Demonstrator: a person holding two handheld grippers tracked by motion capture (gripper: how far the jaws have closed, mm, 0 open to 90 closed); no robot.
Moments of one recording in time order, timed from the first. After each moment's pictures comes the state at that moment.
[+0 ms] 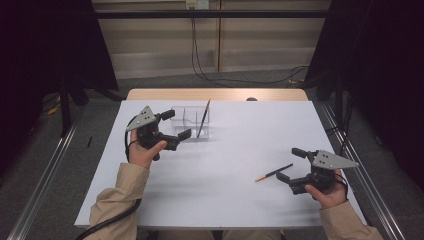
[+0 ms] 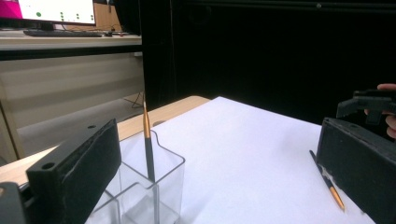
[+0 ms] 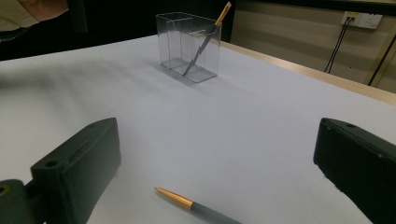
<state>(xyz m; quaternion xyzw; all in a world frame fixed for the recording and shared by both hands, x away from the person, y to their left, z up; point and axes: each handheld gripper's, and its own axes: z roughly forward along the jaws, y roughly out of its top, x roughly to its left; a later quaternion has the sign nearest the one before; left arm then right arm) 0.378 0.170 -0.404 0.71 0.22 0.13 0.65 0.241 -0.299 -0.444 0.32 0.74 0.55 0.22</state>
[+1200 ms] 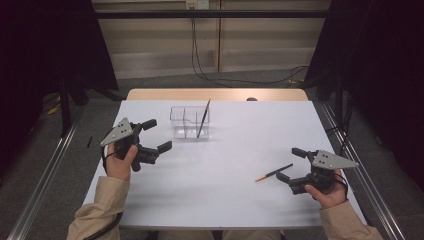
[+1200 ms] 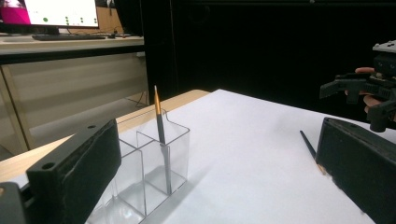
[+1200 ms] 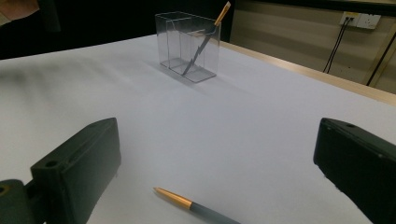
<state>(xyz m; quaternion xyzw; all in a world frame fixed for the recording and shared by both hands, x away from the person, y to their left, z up) 0.347 0.221 -0.407 0.72 0.21 0.14 0.65 0.241 -0.298 -0.444 0.32 0.74 0.55 0.22</state>
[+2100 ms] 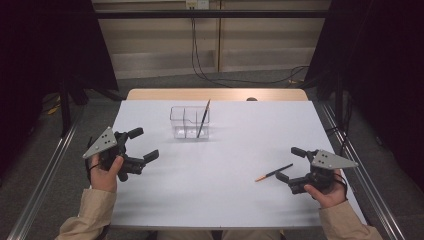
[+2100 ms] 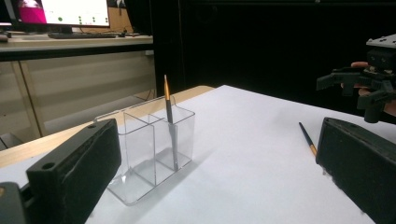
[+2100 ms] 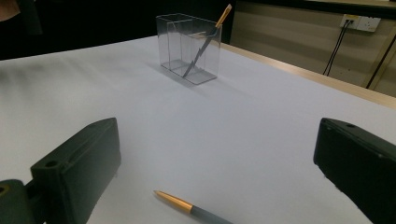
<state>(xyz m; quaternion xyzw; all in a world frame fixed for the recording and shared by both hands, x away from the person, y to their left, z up) 0.322 0.253 -0.412 0.71 0.23 0.15 0.65 0.241 -0.297 -0.443 0.31 0.74 0.55 0.23</state>
